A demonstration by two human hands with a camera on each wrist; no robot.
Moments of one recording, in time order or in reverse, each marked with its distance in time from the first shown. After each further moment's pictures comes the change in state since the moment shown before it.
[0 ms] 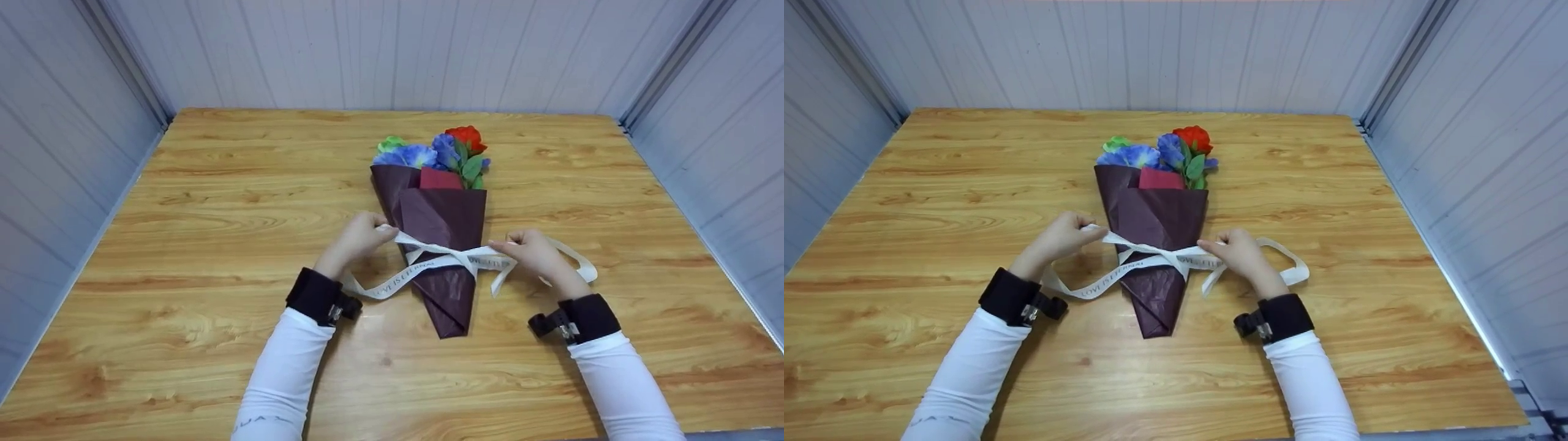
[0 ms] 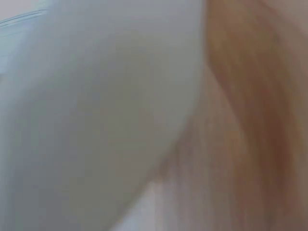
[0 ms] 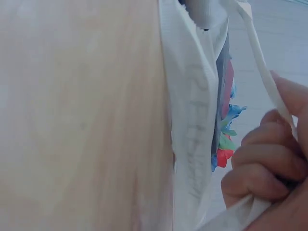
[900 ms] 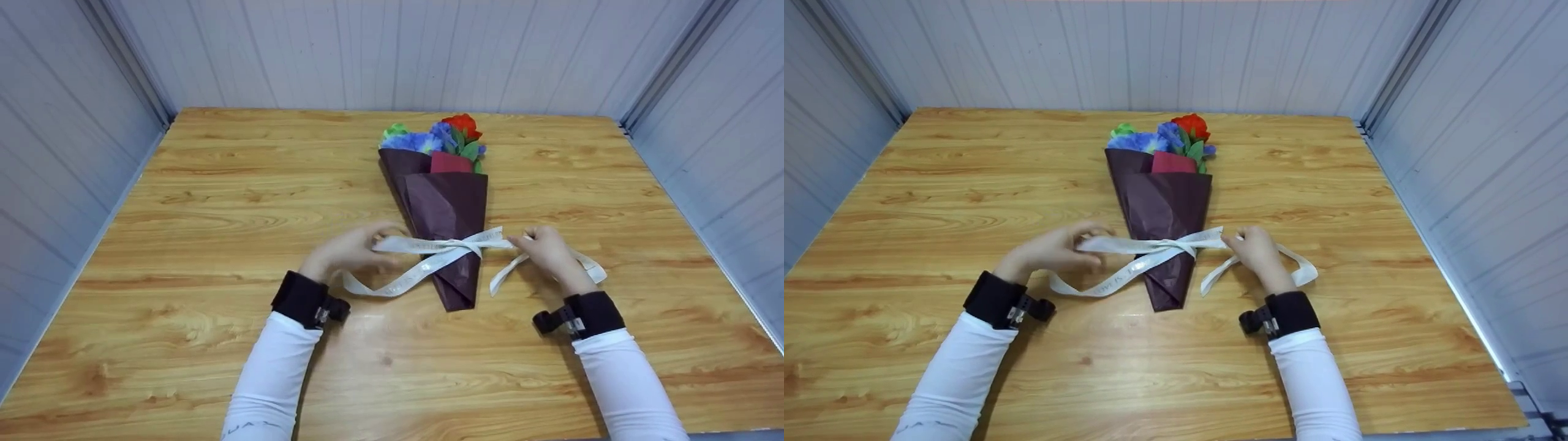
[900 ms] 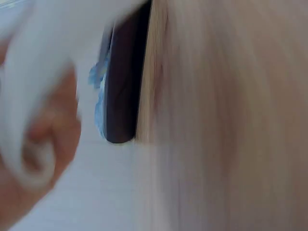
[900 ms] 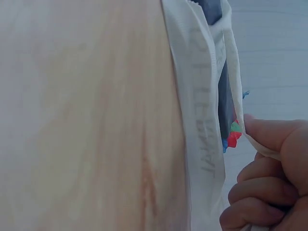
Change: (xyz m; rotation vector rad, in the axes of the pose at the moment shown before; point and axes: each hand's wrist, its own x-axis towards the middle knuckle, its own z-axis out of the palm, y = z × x) left_hand -0.011 -0.013 -0.009 -0.021 -0.310 0.200; right_hand 0.007 0.019 -0.011 -0.056 0.136 0.072
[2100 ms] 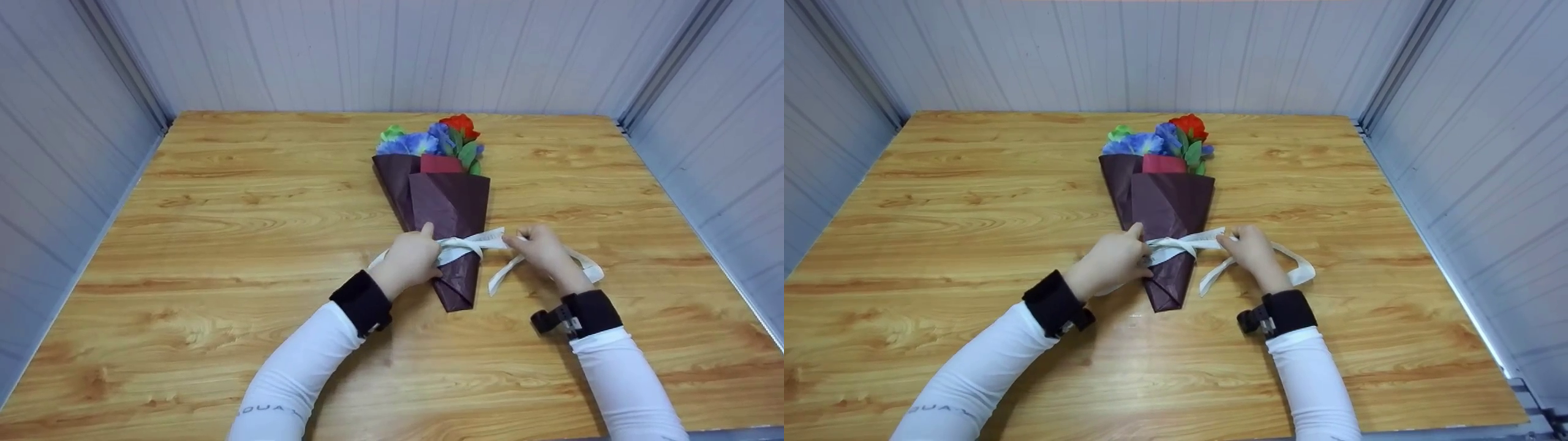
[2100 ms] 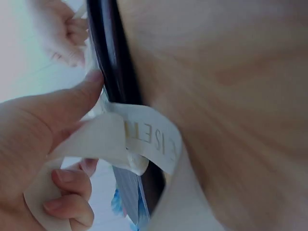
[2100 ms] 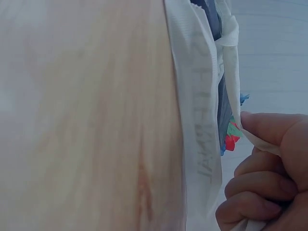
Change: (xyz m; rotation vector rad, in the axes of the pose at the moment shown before) left_hand 0.046 0.045 0.074 1.013 0.174 0.104; right_hand 0.001 -0.001 0.006 0.041 -0.007 -0.019
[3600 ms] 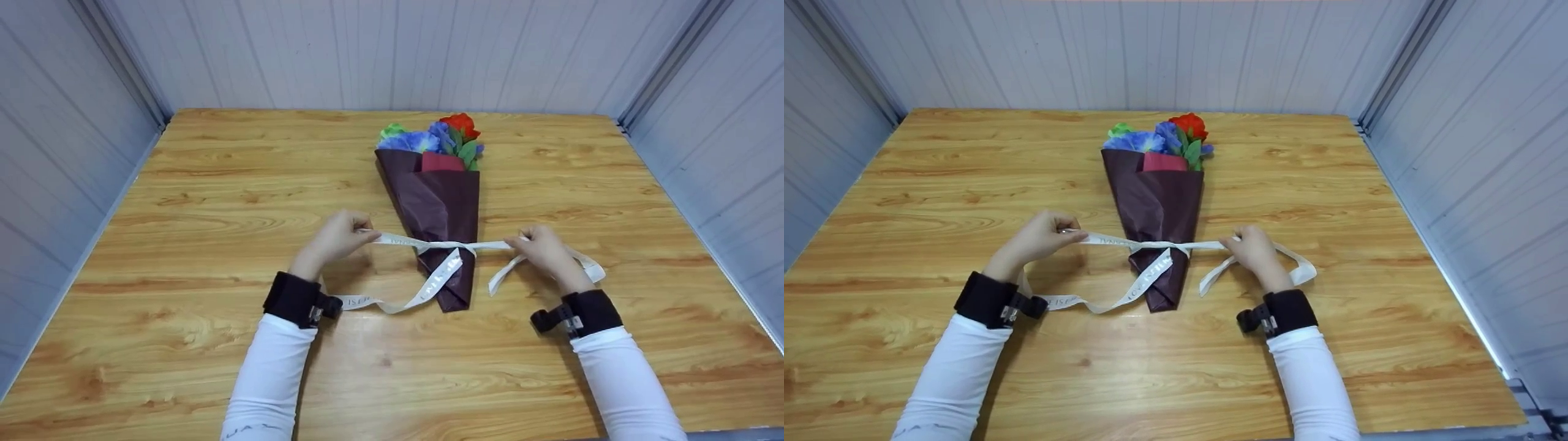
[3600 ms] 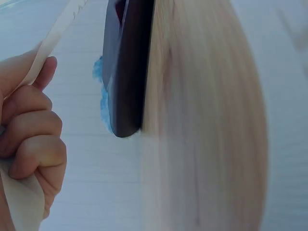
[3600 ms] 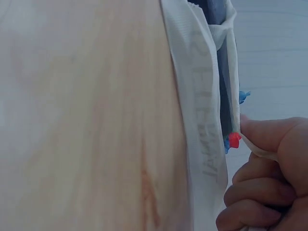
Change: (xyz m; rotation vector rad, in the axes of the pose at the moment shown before) left_hand -0.048 -0.099 -0.015 -0.834 0.021 -0.317; right_hand 0.003 0.005 -0.004 -0.047 -0.025 0.019
